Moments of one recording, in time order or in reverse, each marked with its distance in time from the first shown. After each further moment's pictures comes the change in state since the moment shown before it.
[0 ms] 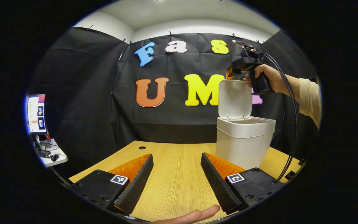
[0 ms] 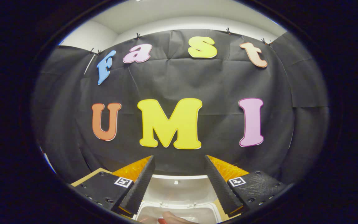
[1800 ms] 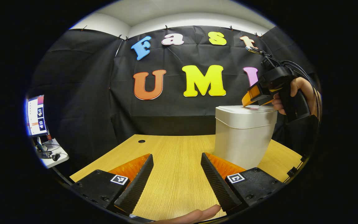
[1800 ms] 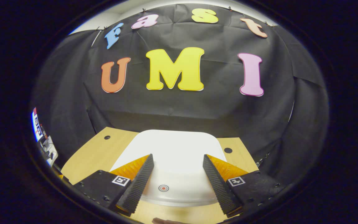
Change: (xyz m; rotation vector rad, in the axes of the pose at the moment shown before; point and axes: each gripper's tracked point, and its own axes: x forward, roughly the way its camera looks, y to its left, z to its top) left arm 0.003 -0.013 -0.015 0.040 0.054 0.013; right arm -0.109 -0.019 -0.190 -0.028 0.362 0.023
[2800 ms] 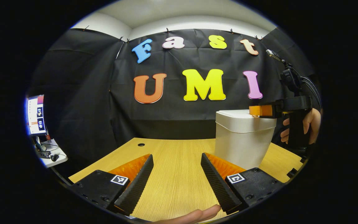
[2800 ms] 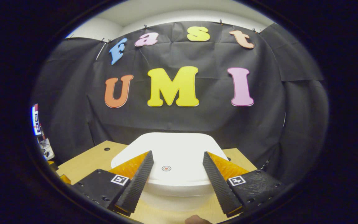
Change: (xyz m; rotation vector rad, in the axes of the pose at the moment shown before) left arm 0.006 0.000 0.000 -0.014 -0.021 -0.015; right arm -0.023 -0.002 -0.030 0.011 -0.263 0.015
